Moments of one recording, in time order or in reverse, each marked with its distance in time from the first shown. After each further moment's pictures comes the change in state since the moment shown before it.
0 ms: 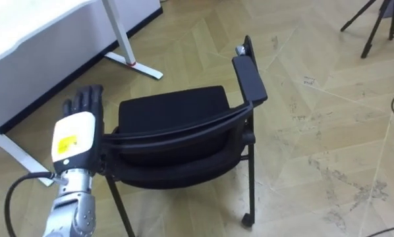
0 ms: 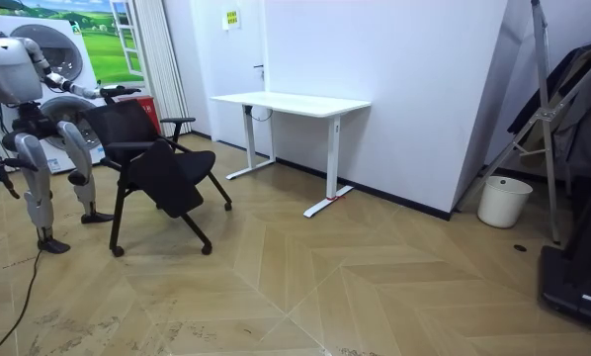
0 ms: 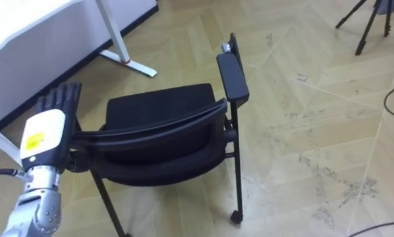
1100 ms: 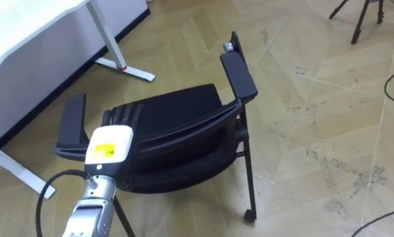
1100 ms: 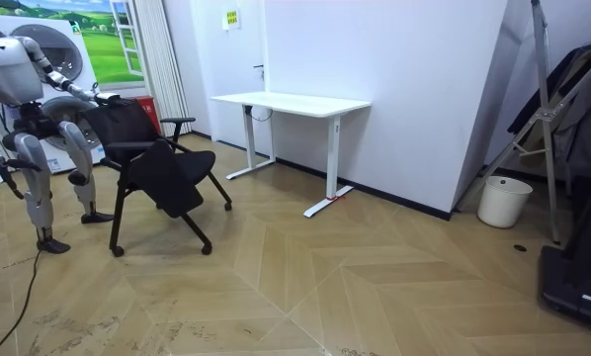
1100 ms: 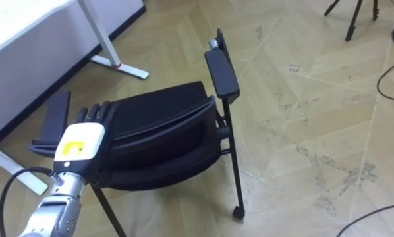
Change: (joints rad) left arm 0.009 -0.002 -0.107 0.066 0.185 0.030 -0.116; right arm -0.026 -0.005 -0.007 -0.006 -0.037 -0.002 -0.012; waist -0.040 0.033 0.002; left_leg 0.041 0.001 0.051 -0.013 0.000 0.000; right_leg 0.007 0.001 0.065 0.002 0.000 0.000
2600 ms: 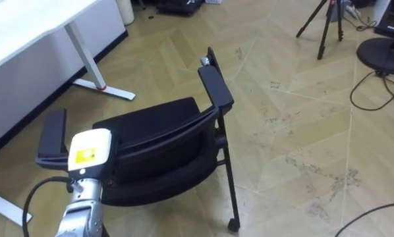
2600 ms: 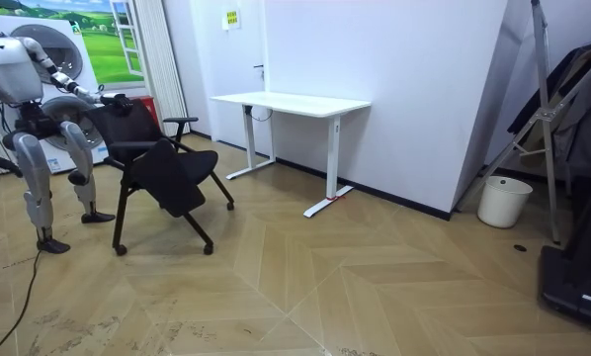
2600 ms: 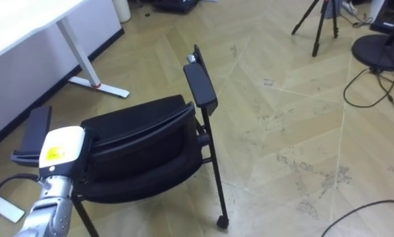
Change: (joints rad) left arm -0.102 0.003 0.046 0.260 -0.100 -0.039 0.190; right arm -0.025 -0.018 -0.062 -0.367 -0.678 0.021 -0.331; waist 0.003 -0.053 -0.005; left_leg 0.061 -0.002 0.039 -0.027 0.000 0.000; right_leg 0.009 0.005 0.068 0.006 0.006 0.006
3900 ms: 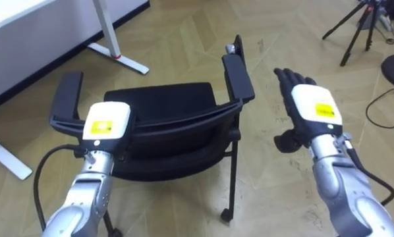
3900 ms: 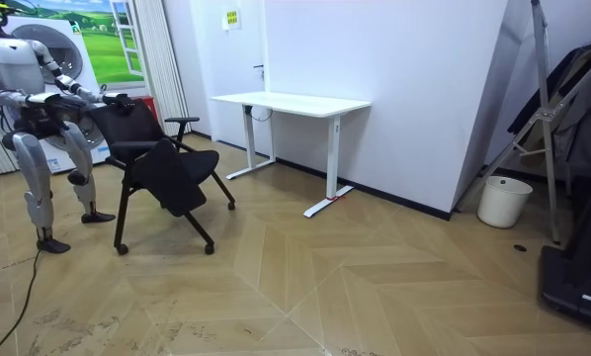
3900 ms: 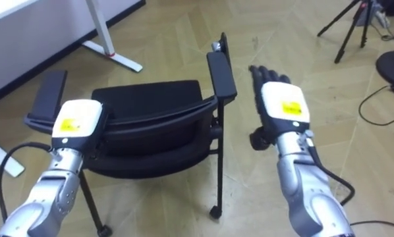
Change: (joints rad) left arm -0.102 0.049 -0.106 -0.134 0.039 0.027 -0.121; right arm -0.172 -0.121 0.417 -0.699 -0.651 0.012 0.128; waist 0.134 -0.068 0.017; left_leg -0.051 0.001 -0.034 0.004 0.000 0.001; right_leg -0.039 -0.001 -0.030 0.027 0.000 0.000
